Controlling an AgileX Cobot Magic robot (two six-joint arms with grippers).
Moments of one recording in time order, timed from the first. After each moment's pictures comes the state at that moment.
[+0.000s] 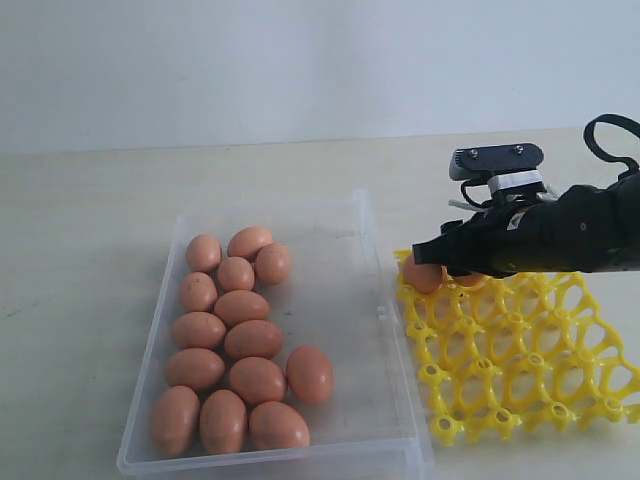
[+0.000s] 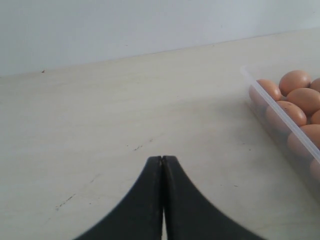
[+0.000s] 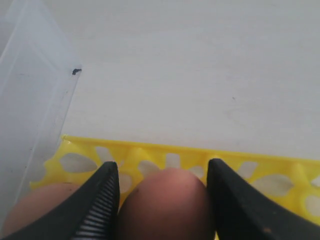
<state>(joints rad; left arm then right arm) -0.09 0.03 0.00 0.11 0.33 -0.03 0.31 1.85 -0.80 0.22 -0.16 -0.10</state>
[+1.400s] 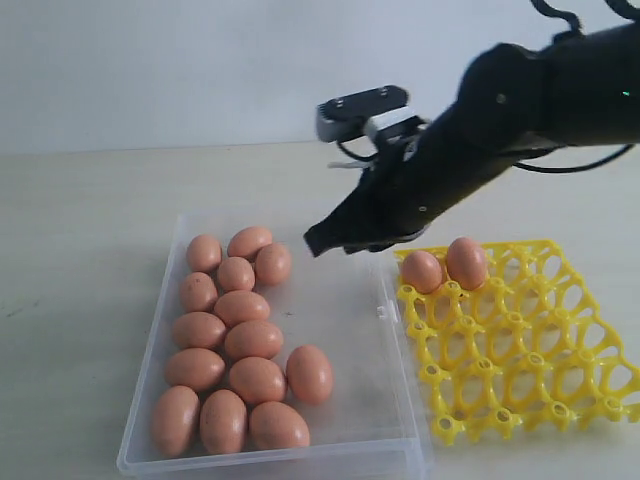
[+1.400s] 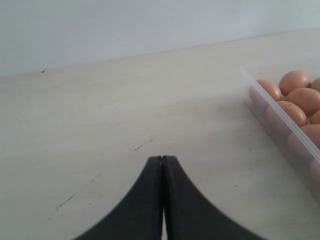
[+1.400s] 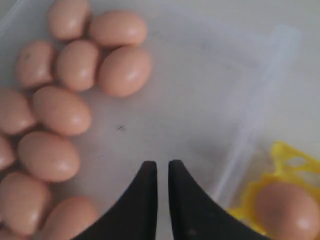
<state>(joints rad) -0.09 0.03 0.00 0.11 0.33 -0.03 0.56 1.77 -1.15 0.26 0.51 -0.24</state>
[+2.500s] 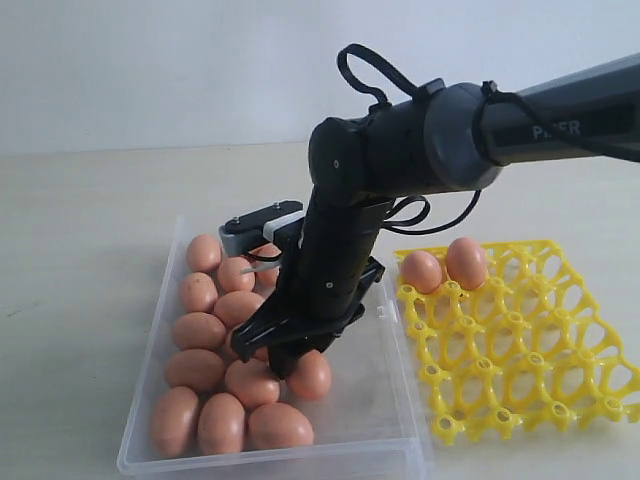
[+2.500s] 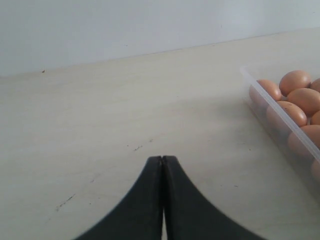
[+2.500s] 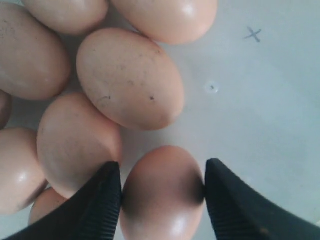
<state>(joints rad) -0.09 0.03 0.00 0.11 0.33 -0.03 0.72 2.07 -1.38 0.26 0.87 -0.16</state>
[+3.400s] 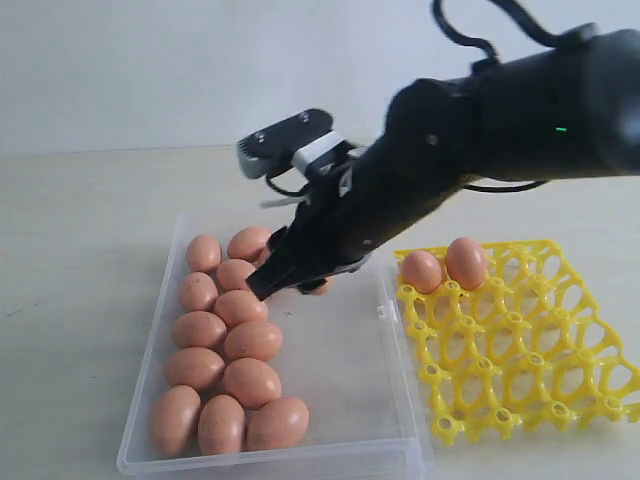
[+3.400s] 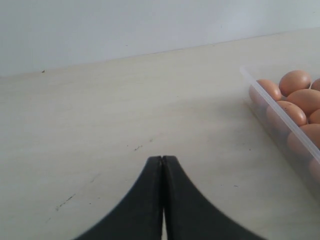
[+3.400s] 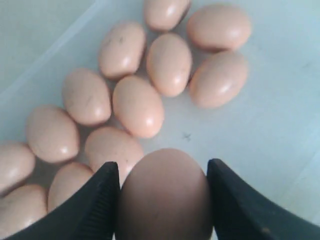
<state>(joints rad) -0.09 0.03 0.00 0.11 0.33 -0.03 0.71 1.78 -1.15 0.21 0.45 -0.24</state>
